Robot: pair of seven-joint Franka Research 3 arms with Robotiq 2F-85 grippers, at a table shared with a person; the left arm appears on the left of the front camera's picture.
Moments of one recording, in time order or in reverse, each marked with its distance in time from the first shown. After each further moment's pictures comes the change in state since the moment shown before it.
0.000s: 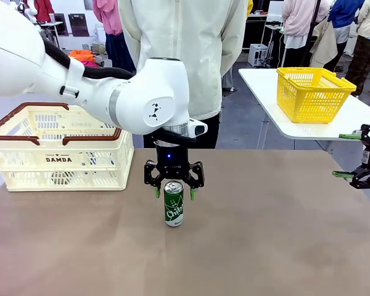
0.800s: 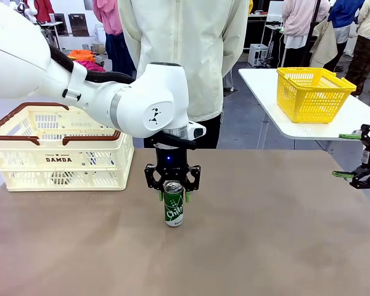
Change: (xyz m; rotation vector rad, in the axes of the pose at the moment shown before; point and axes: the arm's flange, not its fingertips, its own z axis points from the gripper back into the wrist) left arm 0.008 0.005 -0.007 0.000 -0.010 0.015; right arm 0.000 0.000 0.000 0.000 0.000 0.000
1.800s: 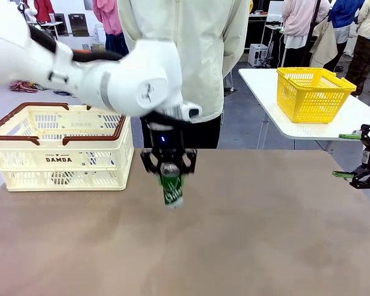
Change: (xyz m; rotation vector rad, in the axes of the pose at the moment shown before) left arm 0.004 0.020 0.083 -0.040 -0.041 -0.047; right arm 0.000 0.000 0.000 0.000 0.000 0.000
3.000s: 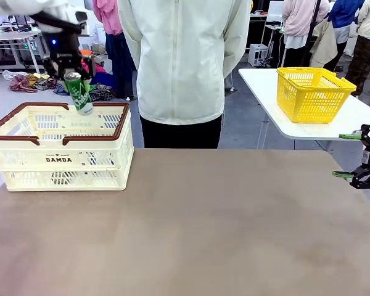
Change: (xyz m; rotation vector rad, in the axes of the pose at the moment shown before) left arm 0.114 0.293 0.161 0.103 -0.229 0.176; right arm 0.000 0.000 0.000 0.000 0.000 0.000
